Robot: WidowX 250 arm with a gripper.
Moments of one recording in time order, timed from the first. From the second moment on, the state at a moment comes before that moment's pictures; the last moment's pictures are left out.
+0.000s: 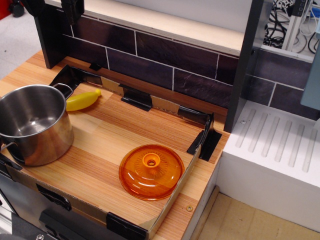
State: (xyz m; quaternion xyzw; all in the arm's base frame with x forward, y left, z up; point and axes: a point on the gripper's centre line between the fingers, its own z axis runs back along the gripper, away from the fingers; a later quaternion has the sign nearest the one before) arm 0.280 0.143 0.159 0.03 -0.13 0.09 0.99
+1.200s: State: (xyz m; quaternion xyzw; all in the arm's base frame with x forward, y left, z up) arm 0.269 0.070 0.161 0.37 -0.17 0.00 0.91
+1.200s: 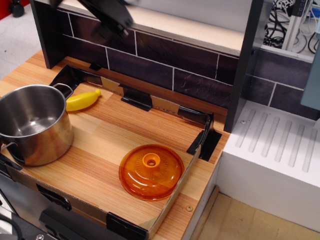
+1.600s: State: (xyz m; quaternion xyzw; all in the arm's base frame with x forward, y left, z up) arm 0.274 0.061 0.118 0.43 -0.11 -0.01 0.90
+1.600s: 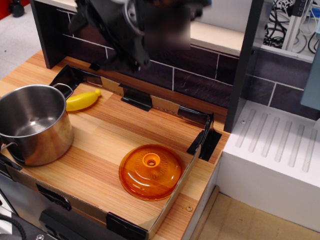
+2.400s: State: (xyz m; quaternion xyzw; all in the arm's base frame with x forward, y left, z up) arm 0.257 0.089 0.057 0.47 -0.10 -0.01 0.88
